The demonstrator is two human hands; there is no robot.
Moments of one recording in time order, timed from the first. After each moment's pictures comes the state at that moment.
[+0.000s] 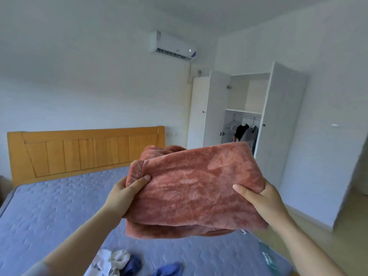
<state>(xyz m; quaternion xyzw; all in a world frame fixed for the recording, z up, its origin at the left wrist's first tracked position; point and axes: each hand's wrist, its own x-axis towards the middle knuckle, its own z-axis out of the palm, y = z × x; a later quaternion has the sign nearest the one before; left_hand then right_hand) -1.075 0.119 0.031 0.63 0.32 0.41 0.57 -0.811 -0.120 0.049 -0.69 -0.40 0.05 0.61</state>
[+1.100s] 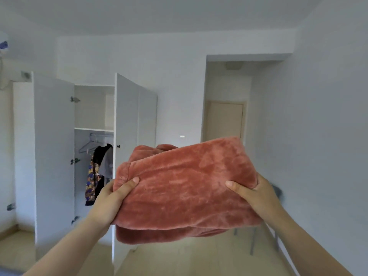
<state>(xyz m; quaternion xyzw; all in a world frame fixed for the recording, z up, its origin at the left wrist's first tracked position) -0.469 -0.015 0.109 0.67 -0.01 0.25 0.70 -0.426 -0.366 0.136 -0.76 -0.18 -0.25 0.57</state>
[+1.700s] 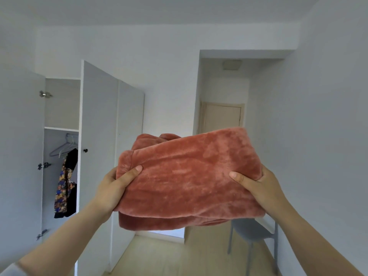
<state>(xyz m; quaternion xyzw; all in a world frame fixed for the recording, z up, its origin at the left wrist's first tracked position) -0.220 -0.116 0.135 0.67 -0.03 0.26 0.69 -0.180 -0.466 0.160 -0.75 -0.21 -0.25 0.58</state>
